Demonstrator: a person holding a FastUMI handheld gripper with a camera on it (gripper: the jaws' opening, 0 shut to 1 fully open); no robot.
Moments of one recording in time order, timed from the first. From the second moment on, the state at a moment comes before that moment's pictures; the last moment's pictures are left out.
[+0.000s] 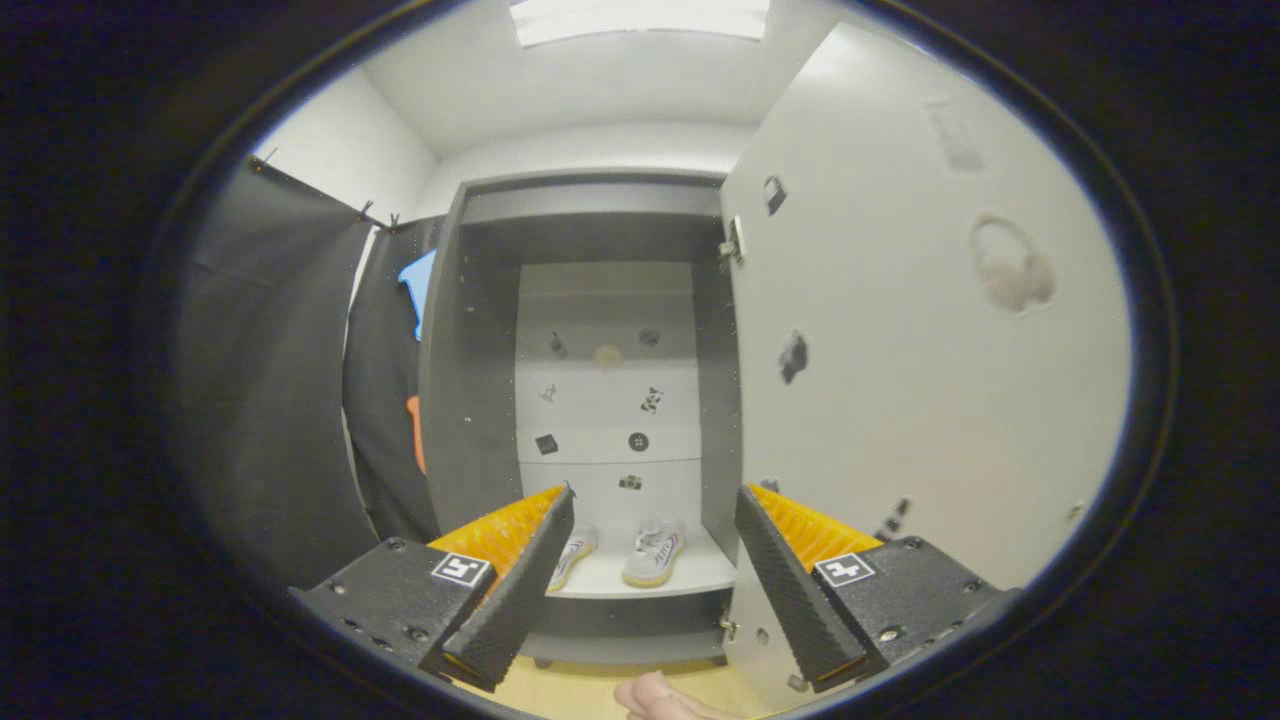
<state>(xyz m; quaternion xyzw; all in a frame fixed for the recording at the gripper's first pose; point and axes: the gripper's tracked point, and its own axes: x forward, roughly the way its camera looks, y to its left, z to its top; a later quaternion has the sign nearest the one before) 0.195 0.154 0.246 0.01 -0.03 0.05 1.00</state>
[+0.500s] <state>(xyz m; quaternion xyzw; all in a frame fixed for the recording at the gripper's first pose) 0.034 0.068 0.209 0.03 -0.01 0.08 1.00</state>
